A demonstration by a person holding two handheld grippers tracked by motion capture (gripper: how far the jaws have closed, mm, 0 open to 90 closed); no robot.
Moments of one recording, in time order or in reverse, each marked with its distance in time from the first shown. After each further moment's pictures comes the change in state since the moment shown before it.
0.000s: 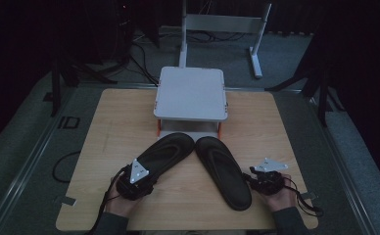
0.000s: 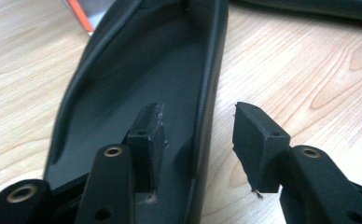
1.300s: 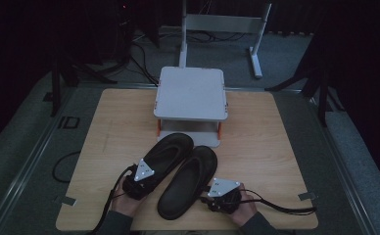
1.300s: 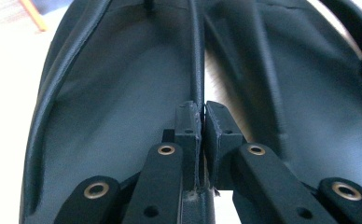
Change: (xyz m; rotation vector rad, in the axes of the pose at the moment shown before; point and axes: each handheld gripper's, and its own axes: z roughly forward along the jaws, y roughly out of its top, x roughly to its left) left arm -0.005 0.005 0.010 0.002 -0.122 -0.022; right arm 0.120 0.037 0.027 -0.080 0.344 -0.357
